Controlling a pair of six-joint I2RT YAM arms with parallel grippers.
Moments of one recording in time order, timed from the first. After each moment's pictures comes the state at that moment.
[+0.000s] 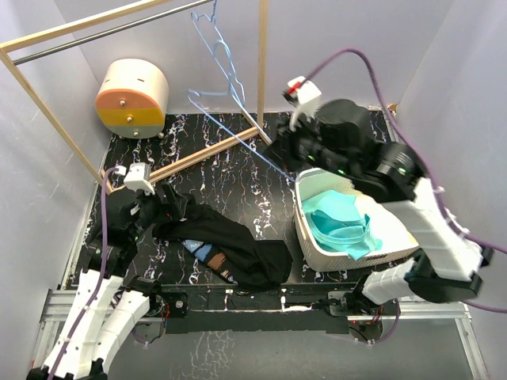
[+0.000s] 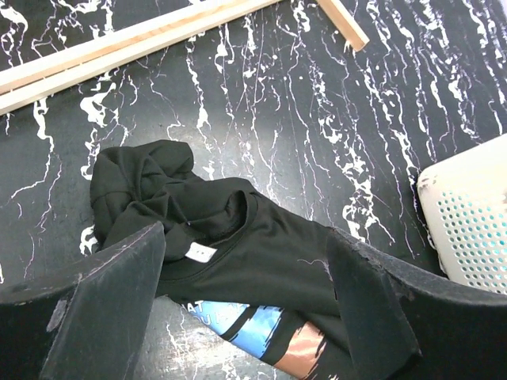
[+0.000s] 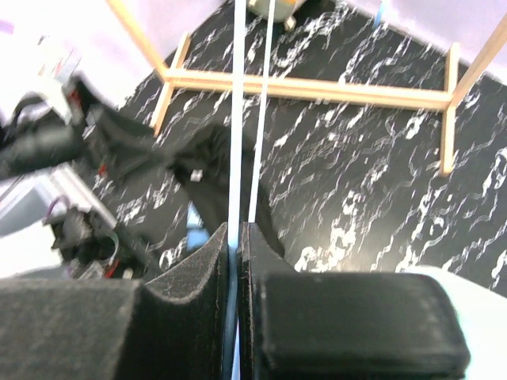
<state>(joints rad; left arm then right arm) -0.25 0.61 0.77 -0.58 0.04 -0.33 0.91 1.32 1.99 -1.00 0.06 0.25</state>
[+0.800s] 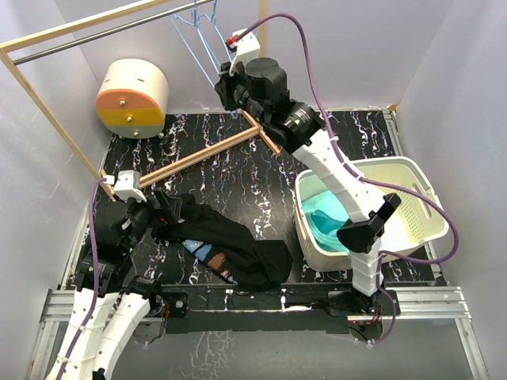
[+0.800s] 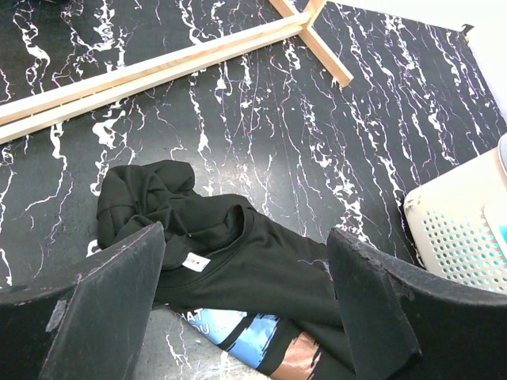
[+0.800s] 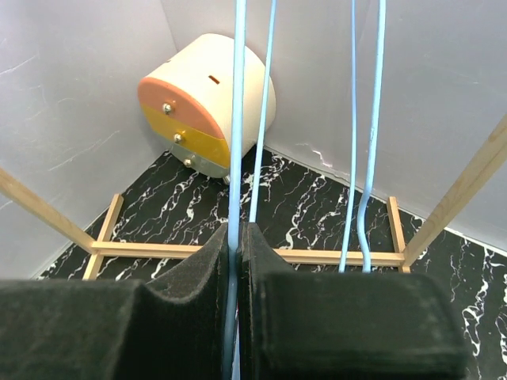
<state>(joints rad) -0.25 0.45 0.73 -0.58 0.01 -0.34 0.81 1.94 2.41 -0.54 0.20 0.13</state>
